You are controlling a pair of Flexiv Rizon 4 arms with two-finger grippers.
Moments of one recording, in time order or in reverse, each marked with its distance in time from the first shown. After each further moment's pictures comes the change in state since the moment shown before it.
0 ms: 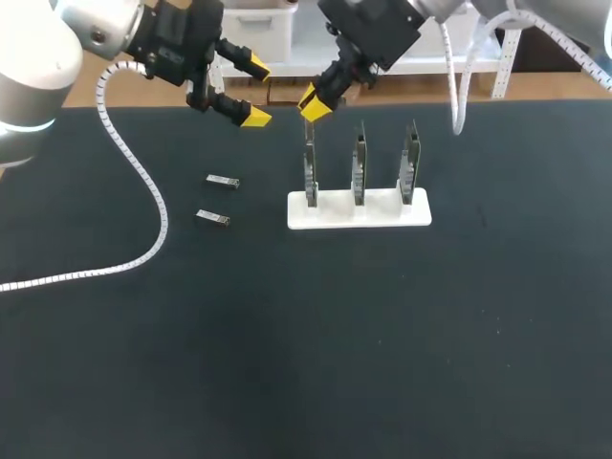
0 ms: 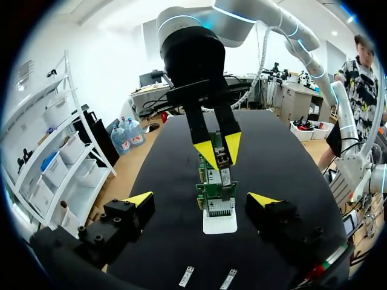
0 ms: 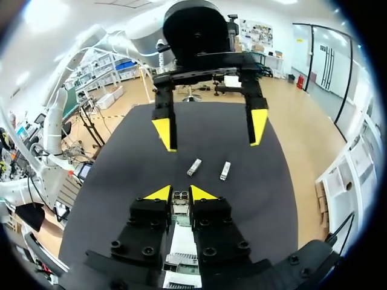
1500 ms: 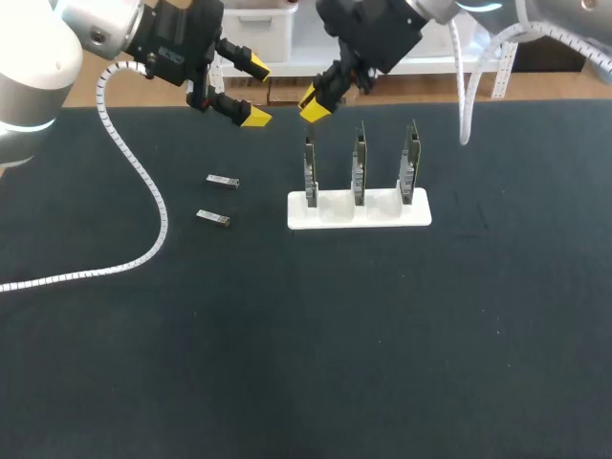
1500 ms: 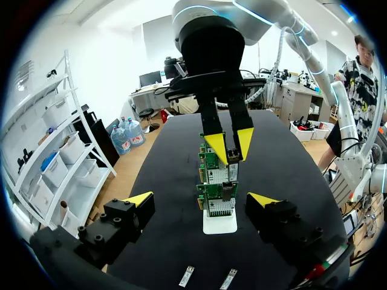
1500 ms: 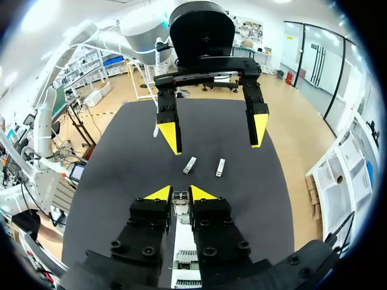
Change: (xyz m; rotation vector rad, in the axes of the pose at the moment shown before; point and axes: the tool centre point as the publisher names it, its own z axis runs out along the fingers) left arm 0.000 0.000 0.000 0.000 0.000 0.000; right arm -0.002 0.012 -0.002 0.086 0.033 0.032
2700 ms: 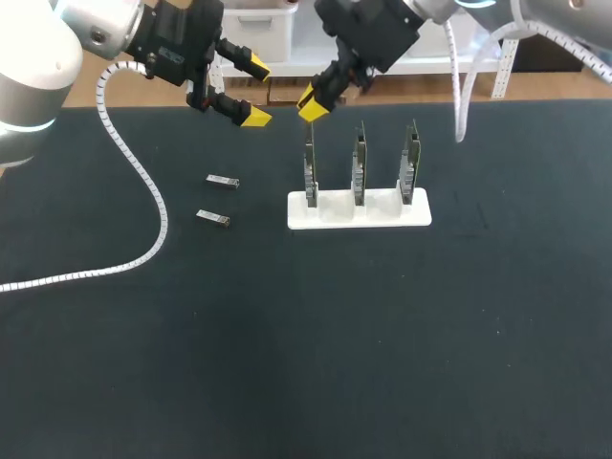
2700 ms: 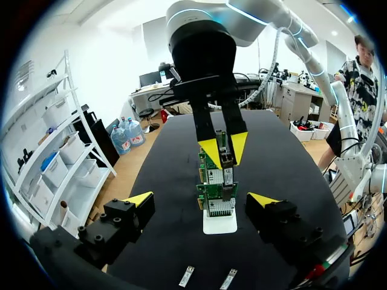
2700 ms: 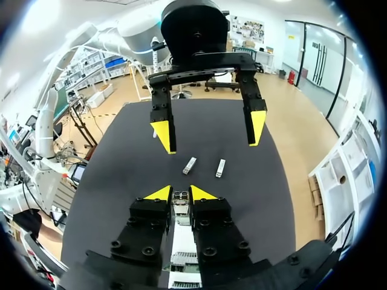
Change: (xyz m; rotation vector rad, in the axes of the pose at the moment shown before) left arm 0.000 0.000 0.000 0.000 0.000 0.000; right arm -0.001 -0.006 0.003 -0.020 -0.010 -0.002
